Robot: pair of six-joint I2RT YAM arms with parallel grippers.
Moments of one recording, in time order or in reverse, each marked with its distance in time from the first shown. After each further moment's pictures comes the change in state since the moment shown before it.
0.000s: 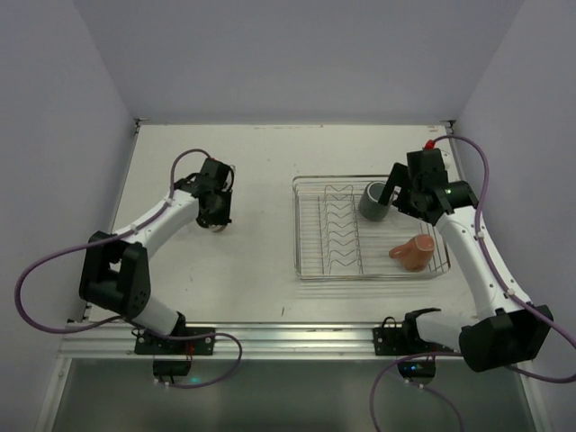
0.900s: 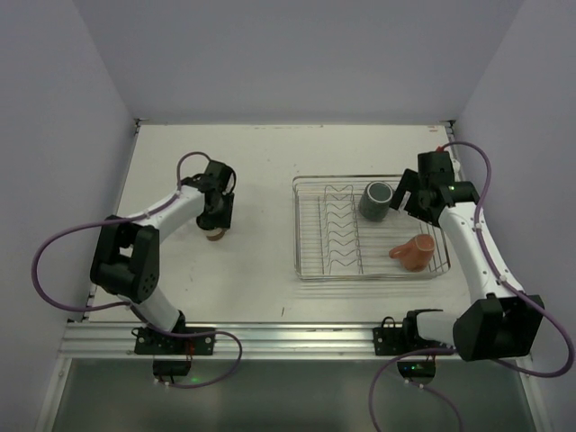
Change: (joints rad) left arm 0.023 0.129 0.006 0.005 -0.051 0.010; right arm -0.130 0.042 -0.058 0.027 -0.012 -0.068
